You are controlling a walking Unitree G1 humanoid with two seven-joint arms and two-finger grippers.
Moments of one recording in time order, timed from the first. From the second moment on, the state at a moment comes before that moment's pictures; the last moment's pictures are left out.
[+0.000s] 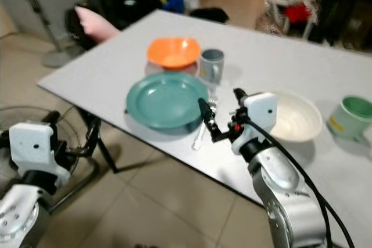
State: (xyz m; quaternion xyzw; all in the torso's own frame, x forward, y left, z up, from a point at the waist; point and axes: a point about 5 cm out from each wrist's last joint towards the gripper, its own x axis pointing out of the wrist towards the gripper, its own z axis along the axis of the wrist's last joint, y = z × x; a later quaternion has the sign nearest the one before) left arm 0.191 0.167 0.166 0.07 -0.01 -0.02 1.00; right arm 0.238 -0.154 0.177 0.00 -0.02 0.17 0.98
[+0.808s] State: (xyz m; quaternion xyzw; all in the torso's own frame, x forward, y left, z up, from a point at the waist) left arm 0.188 0.169 0.167 0.09 -0.02 -0.01 1.00; right arm 0.235 -0.148 0.161 0.00 0.02 0.17 0.98
